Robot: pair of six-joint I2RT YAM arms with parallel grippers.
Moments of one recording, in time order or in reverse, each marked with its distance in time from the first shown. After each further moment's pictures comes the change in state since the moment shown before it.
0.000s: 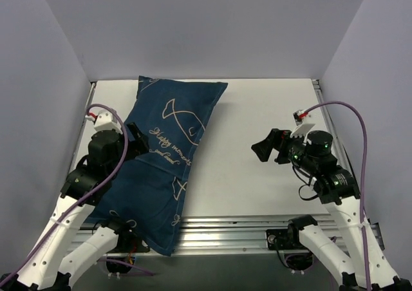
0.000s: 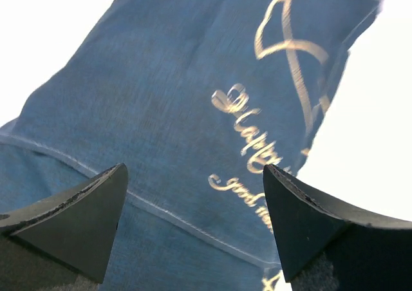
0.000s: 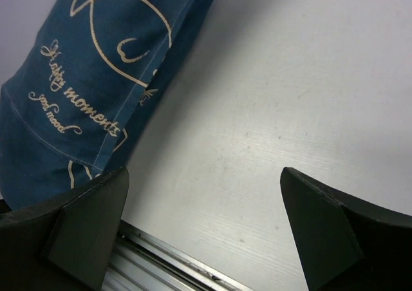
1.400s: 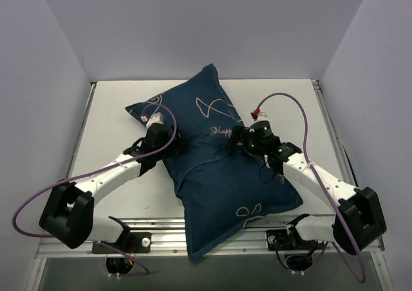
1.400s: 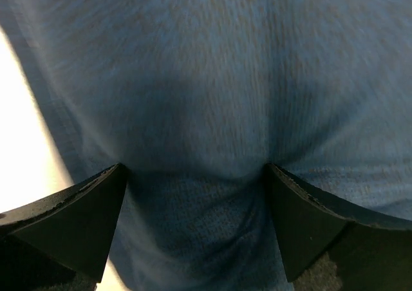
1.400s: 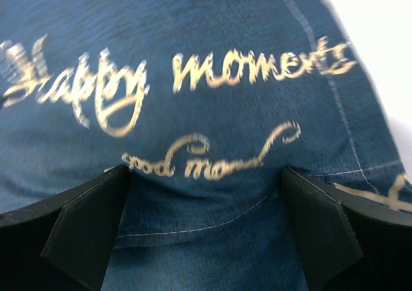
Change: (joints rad) left arm -0.116 0.569 -0.149 0.463 0.157 -0.225; right arm 0.259 0.526 -0.083 0.302 0.307 0.211
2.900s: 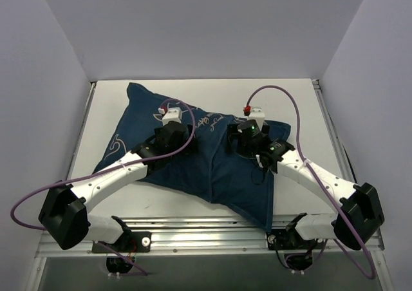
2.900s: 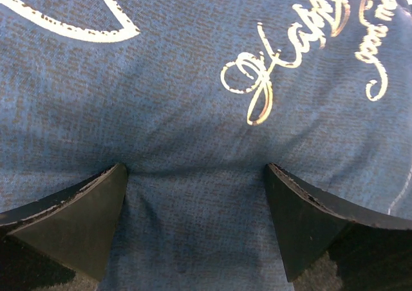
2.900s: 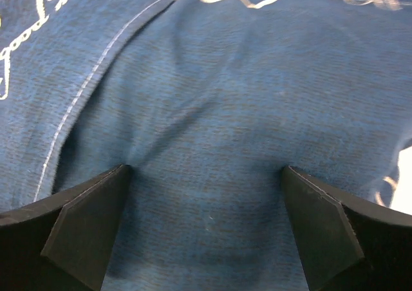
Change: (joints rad) left arm -0.197 0.014 0.176 -0.148 -0.184 0.136; right arm 0.124 0.038 0.123 -0.127 0.322 -0.069
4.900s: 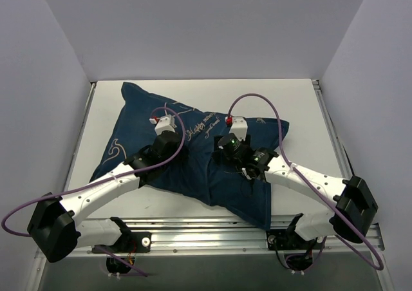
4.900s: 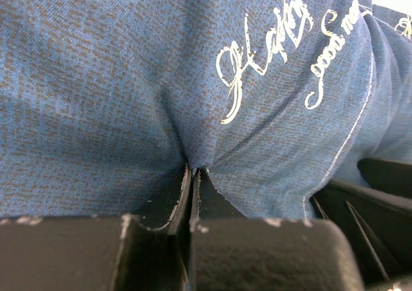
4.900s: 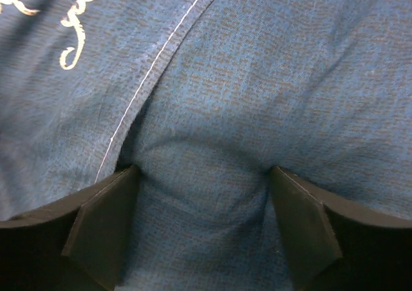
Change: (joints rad) left arm -0.027 -0.135 -0.156 0.079 0.042 -0.197; right arm 0.237 0.068 0.021 -0.005 0.122 0.090
